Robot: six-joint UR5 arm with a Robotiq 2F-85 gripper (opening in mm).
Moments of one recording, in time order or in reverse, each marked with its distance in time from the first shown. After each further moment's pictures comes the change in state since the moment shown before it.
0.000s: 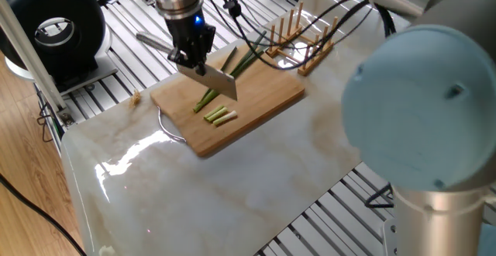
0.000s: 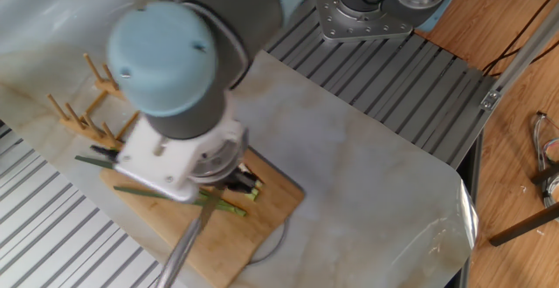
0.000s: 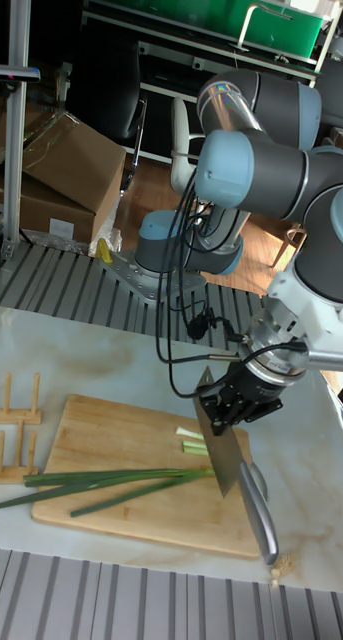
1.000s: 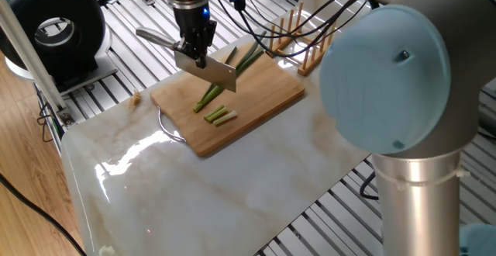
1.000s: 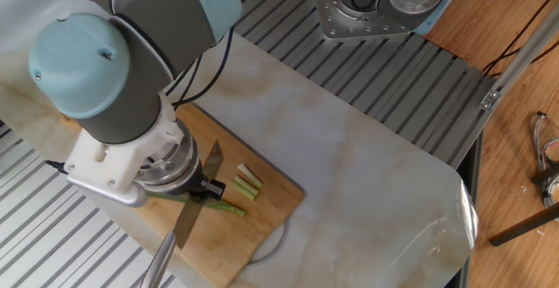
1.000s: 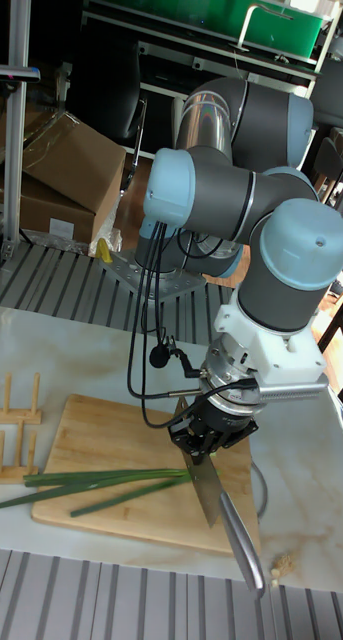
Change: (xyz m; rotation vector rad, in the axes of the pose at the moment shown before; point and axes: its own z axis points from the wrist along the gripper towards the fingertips) arm -0.024 -0.027 0.024 -0.096 -0.022 -0.071
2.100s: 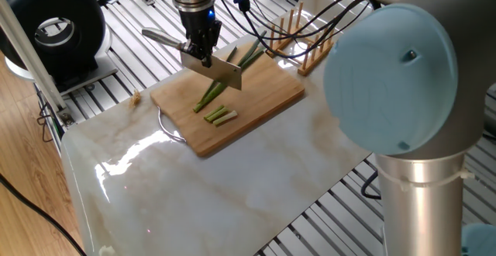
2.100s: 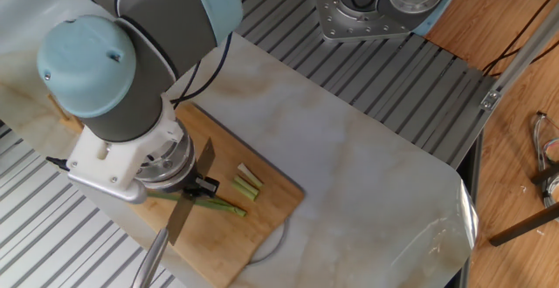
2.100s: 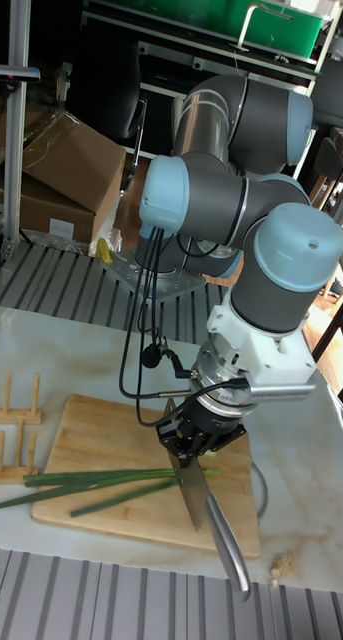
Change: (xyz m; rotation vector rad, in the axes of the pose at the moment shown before) arm 0.000 -0.015 0.006 0.042 -0.017 0.007
